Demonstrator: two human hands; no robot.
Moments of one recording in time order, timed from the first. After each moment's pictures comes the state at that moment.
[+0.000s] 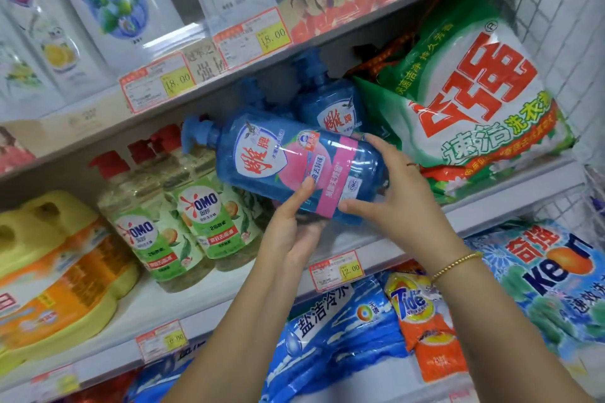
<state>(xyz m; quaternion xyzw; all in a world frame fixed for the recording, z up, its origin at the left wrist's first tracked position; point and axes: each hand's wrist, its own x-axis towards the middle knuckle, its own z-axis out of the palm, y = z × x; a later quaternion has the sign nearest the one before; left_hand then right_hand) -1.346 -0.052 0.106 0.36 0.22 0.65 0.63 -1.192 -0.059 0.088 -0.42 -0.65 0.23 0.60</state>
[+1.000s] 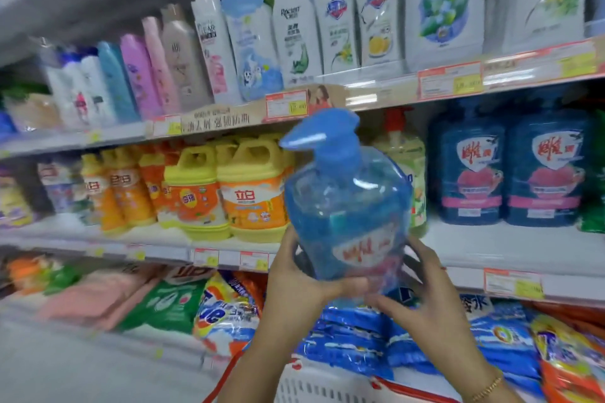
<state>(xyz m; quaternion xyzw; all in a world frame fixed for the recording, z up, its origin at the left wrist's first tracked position) -1.517 -0.284 0.119 0.50 0.52 0.66 0.21 -1.371 -0.198 0.064 -0.18 -0.70 0.42 0.55</state>
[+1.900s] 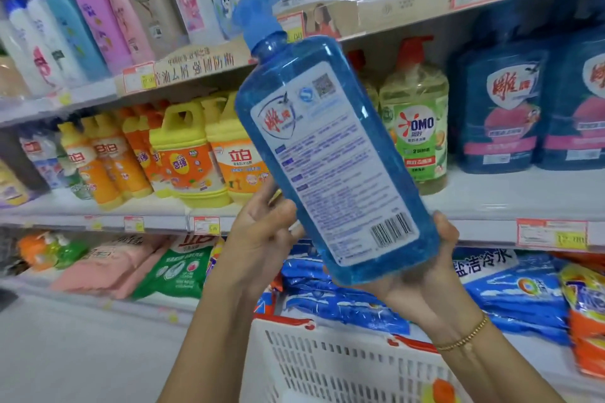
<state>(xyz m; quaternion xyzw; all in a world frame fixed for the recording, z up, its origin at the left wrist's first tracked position) -1.583 -0.275 0.118 0.49 0.34 0.68 0.41 -1.417 -0.195 0.064 0.12 -0.36 0.88 0.29</state>
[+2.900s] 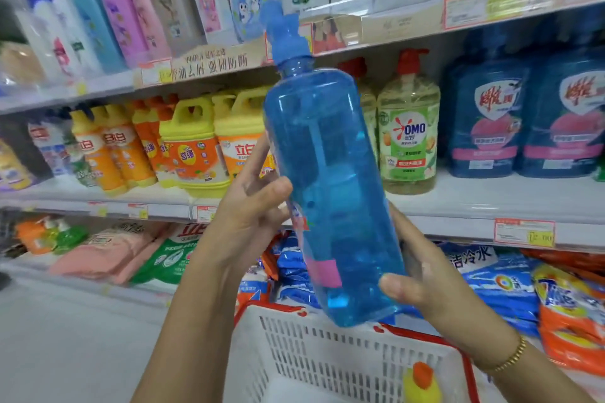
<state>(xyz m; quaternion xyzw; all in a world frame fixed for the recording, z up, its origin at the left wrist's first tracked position) -1.570 -0.305 0.153 0.52 0.36 0.67 0.38 -1.369 -0.234 0.080 -0.05 -0.71 0.60 0.37</state>
